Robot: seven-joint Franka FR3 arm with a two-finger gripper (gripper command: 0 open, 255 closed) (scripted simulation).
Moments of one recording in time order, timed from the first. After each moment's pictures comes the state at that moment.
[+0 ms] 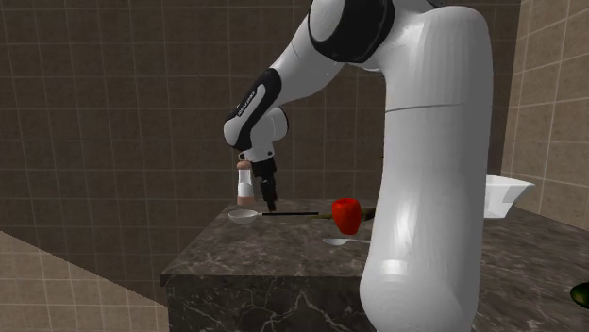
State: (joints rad) arm -0.05 0.02 -0.36 -2.08 -0.25 2.05 -0.91
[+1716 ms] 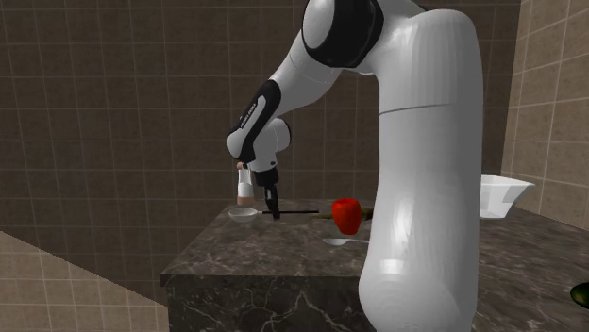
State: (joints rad) arm -0.06 0.06 -0.38 -2.12 -0.25 2.13 -0.92
